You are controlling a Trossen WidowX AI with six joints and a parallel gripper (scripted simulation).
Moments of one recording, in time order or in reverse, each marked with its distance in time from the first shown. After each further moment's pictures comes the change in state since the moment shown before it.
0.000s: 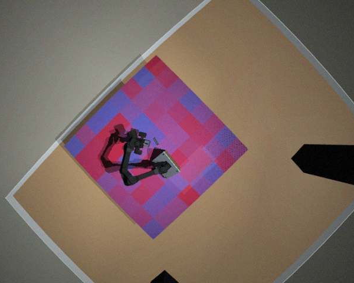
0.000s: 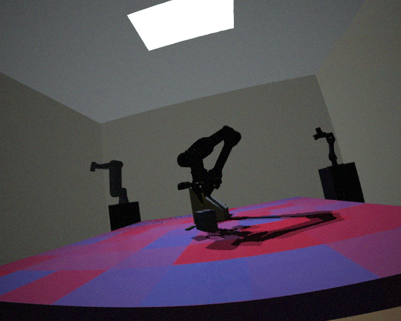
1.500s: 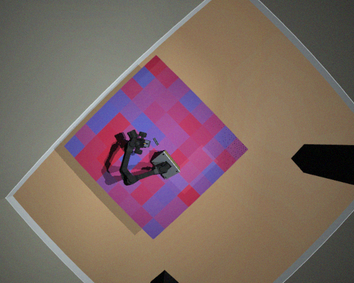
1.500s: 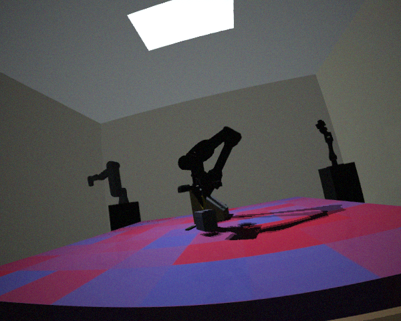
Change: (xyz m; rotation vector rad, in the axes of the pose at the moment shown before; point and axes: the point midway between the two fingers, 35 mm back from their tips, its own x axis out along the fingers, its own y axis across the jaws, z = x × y) arm 0.012 -0.002 0.001 0.001 0.002 -0.004
